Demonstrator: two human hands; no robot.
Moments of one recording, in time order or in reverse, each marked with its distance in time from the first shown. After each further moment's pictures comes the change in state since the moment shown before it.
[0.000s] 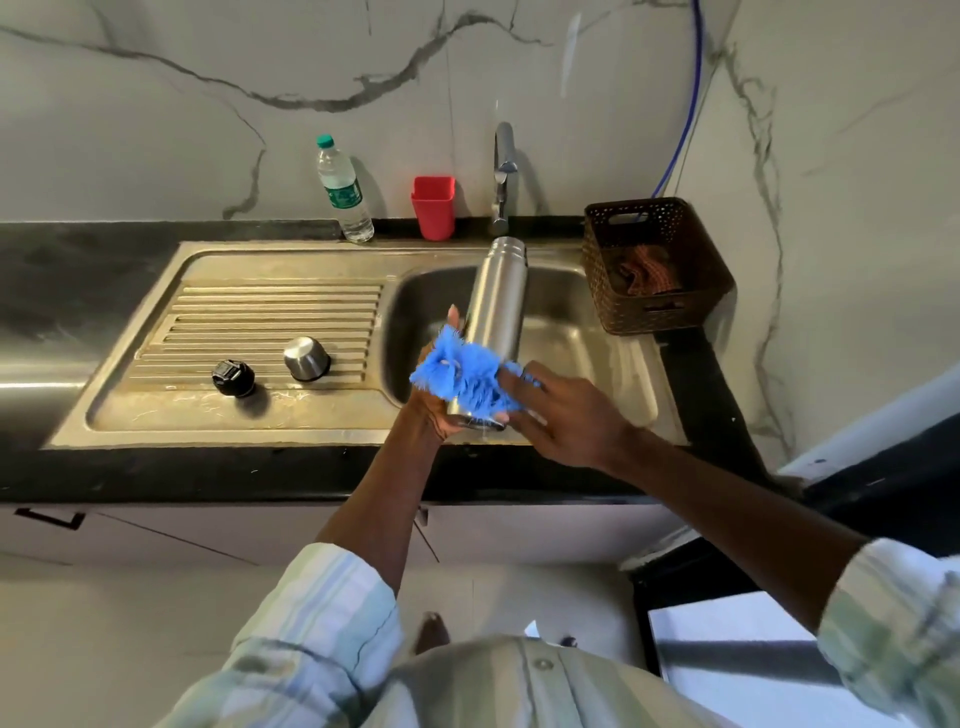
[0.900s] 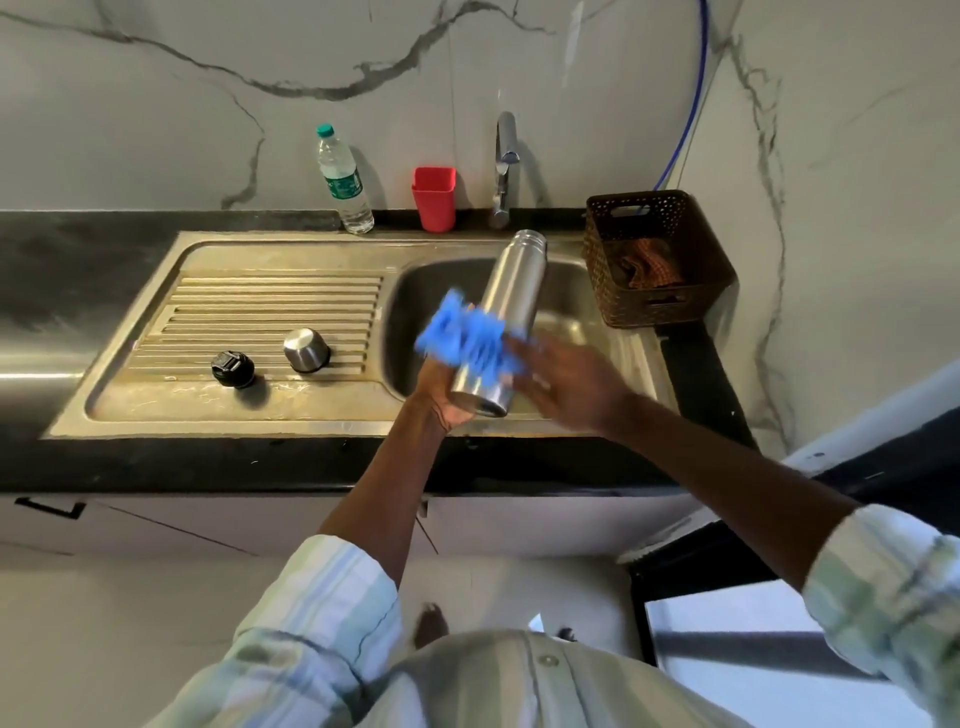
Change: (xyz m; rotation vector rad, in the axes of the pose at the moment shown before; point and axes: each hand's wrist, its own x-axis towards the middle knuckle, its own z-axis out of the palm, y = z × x) left_hand 0.007 -0.007 -0.009 -0.070 0.253 0.008; right_hand 0.022 0.014 -0.009 0.008 0.036 0.036
